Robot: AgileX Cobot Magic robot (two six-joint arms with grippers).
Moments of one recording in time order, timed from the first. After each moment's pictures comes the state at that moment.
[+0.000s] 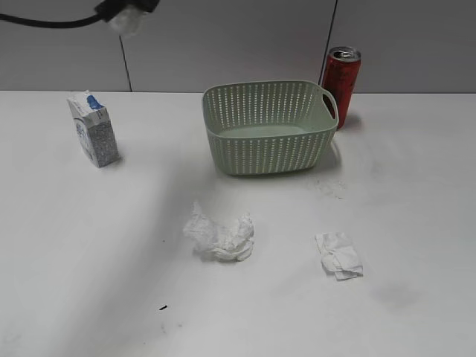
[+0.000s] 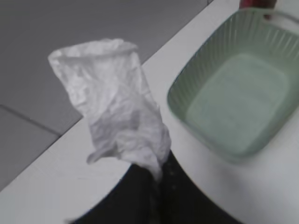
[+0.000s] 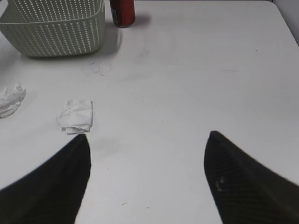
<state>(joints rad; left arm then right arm) -0.46 1.79 -1.69 -0.25 0.77 0.53 0.07 -0.01 -0.42 0.07 0.94 -0.01</state>
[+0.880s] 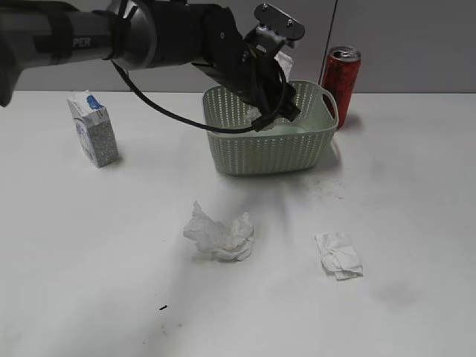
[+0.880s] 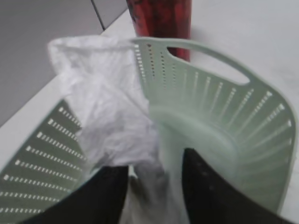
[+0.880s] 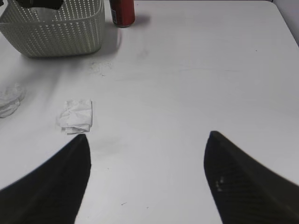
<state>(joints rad) -0.68 2.31 -1.93 -0.34 0.48 0.53 0.07 -0.01 -0.42 0.07 0.94 -0.01</state>
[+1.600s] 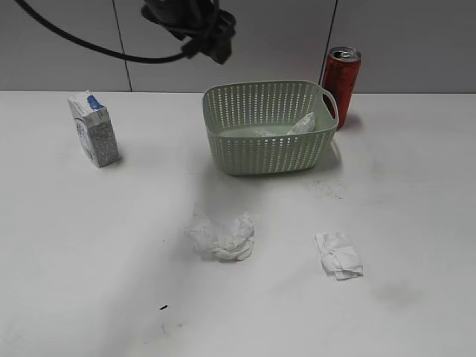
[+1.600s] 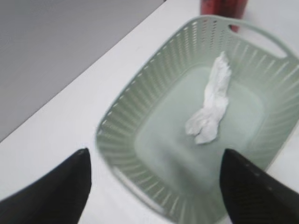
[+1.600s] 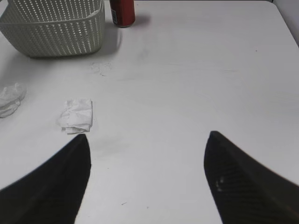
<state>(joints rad) -0.58 2.03 -1.93 -0.08 0.91 0.25 0.07 -0.01 -0.42 0.07 0.94 -0.01</state>
